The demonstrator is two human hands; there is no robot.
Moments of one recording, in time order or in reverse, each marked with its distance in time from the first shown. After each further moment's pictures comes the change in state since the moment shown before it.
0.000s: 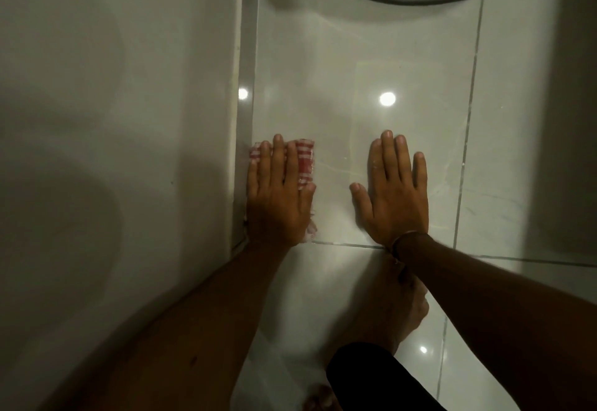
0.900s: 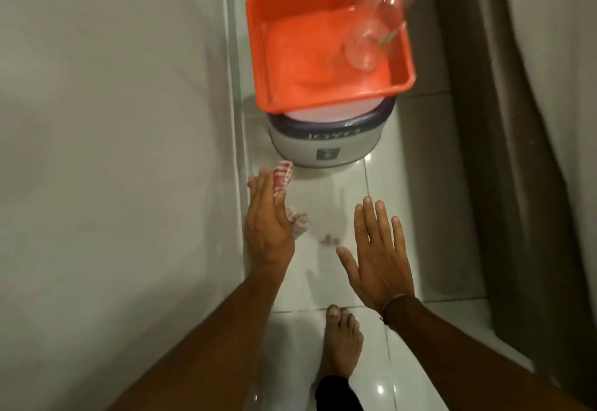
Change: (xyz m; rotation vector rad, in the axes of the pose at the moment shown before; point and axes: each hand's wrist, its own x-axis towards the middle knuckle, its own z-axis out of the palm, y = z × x) left_hand 0.175 0.115 -0.308 -0.687 0.012 -0.282; right_hand 0.041 0.013 -0.287 -0.018 -0.033 0.131
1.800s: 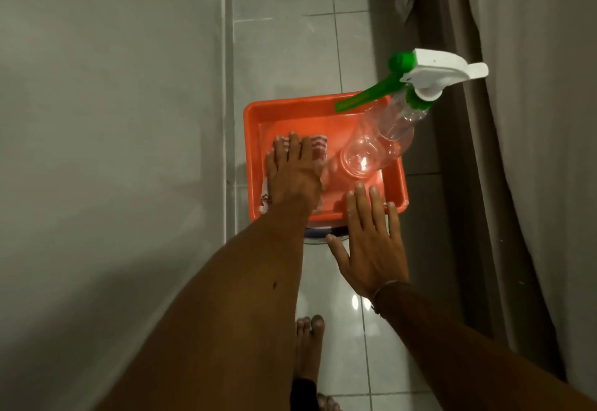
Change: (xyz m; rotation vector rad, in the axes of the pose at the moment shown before) left_hand 0.267 0.146 0.065 0.638 -0.420 0.185; right_hand 0.228 0.025 -0.096 0.014 0.089 -0.042
